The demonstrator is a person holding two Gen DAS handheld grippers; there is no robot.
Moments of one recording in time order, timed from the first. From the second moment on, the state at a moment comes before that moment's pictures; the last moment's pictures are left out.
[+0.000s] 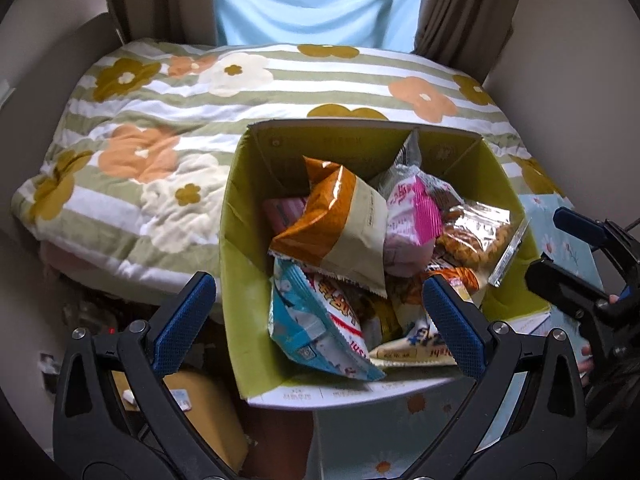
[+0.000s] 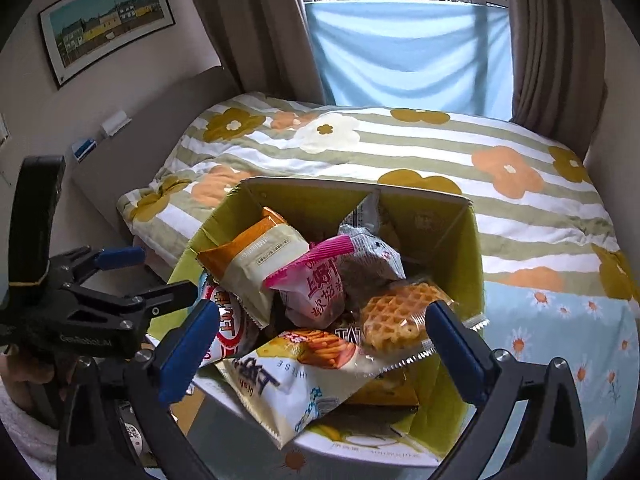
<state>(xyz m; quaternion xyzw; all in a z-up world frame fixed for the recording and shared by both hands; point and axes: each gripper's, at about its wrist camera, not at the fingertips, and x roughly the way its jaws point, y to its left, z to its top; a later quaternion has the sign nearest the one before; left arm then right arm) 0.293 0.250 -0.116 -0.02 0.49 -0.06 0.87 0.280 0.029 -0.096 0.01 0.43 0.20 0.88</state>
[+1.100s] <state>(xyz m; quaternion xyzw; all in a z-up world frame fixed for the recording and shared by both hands) 0.258 -0.067 -0.110 0.07 0.47 -0.24 0.84 0.168 -0.264 -0.095 0.12 0.44 -0.04 0.89</state>
